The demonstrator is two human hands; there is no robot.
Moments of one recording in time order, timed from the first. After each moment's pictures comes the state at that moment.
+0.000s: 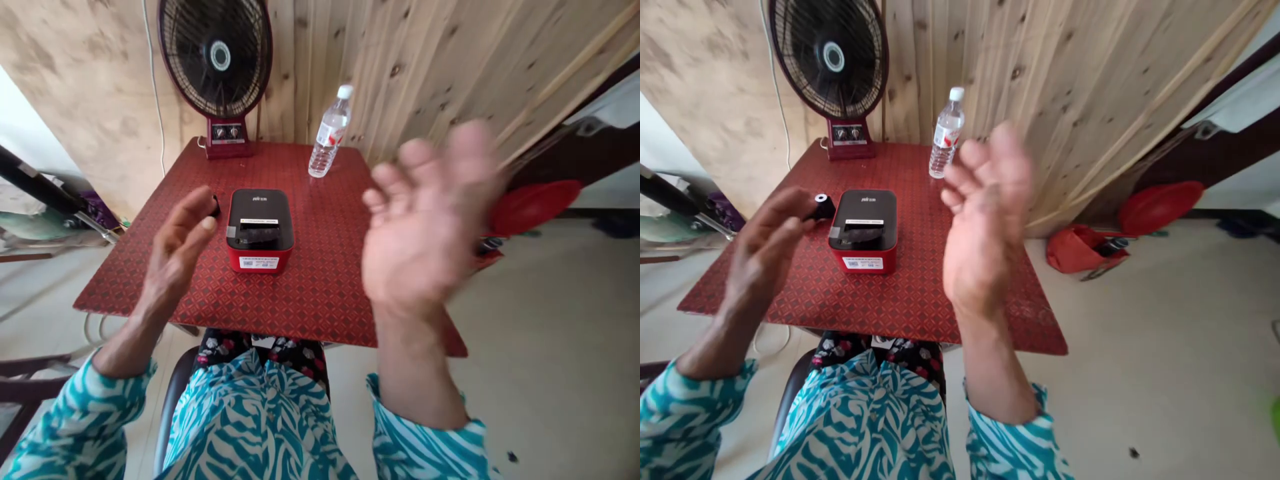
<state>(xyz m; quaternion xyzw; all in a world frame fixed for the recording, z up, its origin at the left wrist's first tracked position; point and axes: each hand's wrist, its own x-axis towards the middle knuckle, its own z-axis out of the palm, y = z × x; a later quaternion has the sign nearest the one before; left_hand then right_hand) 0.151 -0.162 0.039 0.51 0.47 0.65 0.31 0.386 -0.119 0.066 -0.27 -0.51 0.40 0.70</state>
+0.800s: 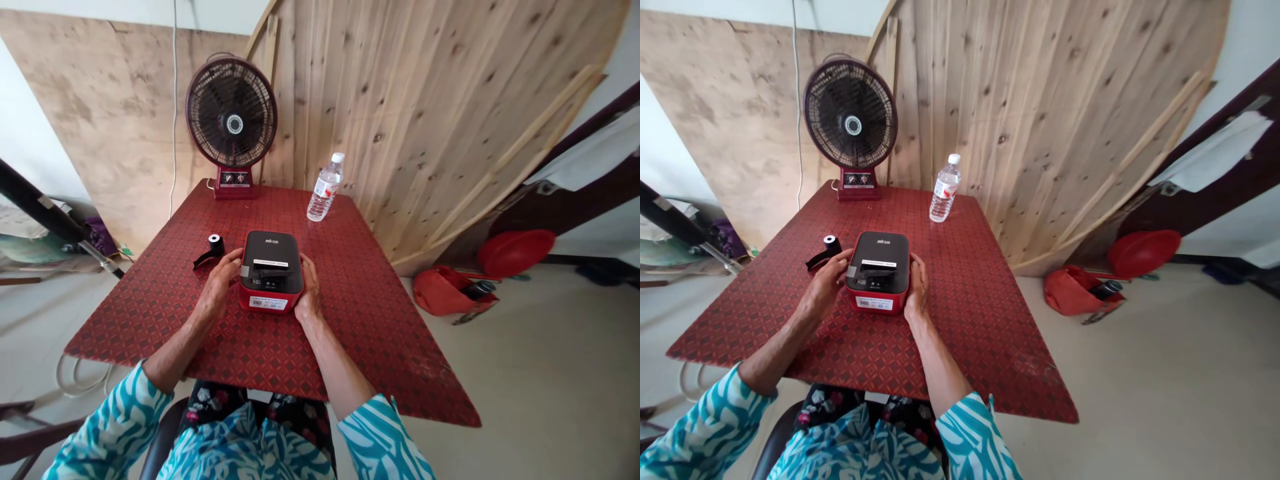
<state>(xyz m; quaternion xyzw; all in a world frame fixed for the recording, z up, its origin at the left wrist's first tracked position) 0.158 -0.098 -0.023 0.35 0.51 0.62 0.49 0.317 -0.036 -0.074 -0.38 -0.34 0.56 0.65</state>
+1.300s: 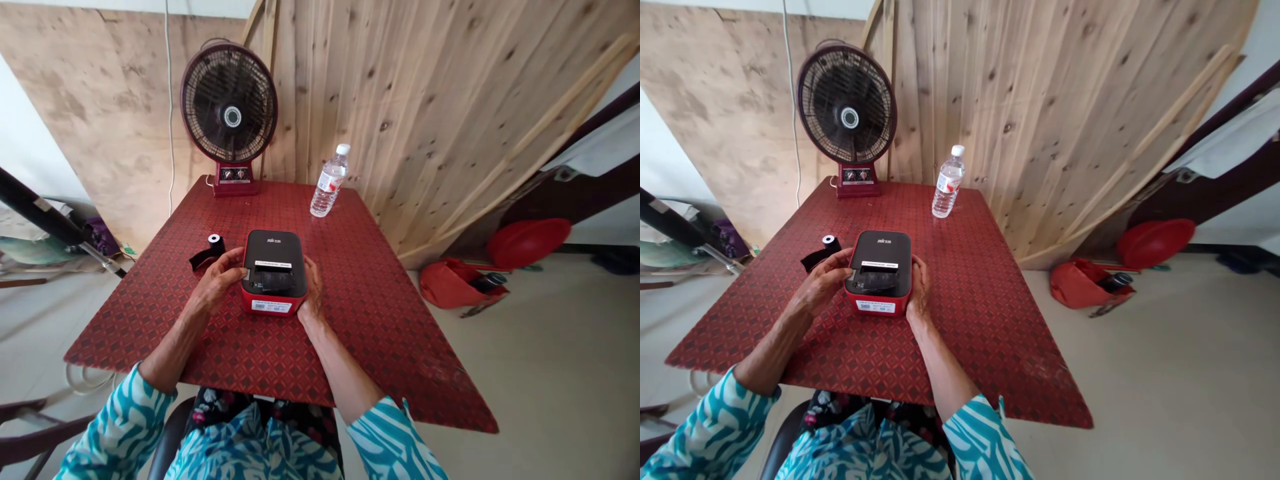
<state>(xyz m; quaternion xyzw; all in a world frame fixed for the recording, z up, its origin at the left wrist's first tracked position) 0.142 -0.088 -0.019 0.35 0.46 0.59 0.57 0.317 -0.035 -0.085 -0.41 -0.35 0.54 0.64</state>
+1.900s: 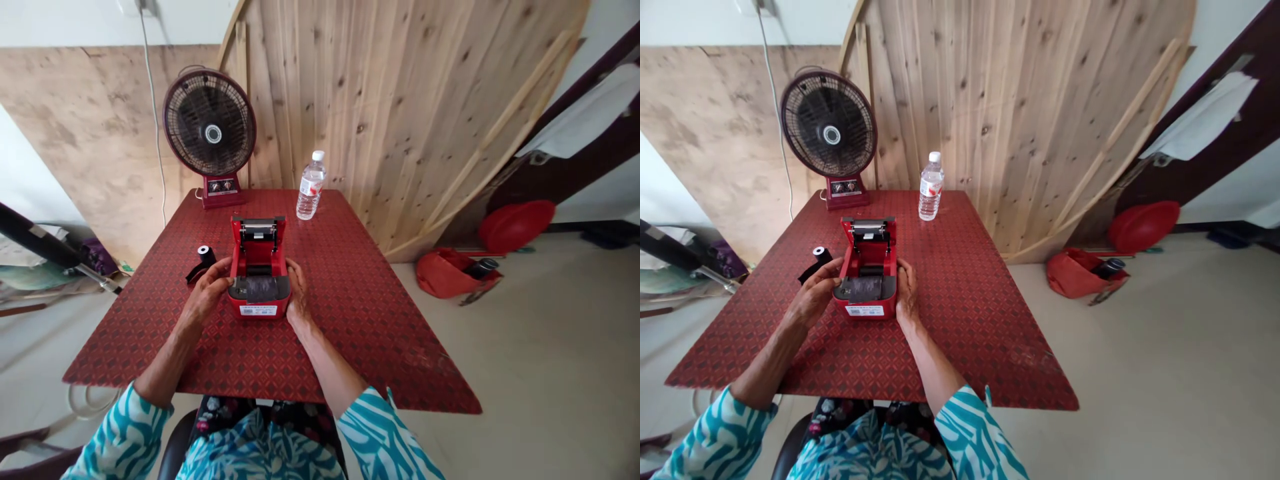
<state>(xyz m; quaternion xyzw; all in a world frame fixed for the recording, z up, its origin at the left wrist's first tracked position) 0.143 -0.092 -0.023 0.38 0.48 0.58 0.53 0.318 -0.035 -0.090 -0.39 -0.40 0.52 0.65</state>
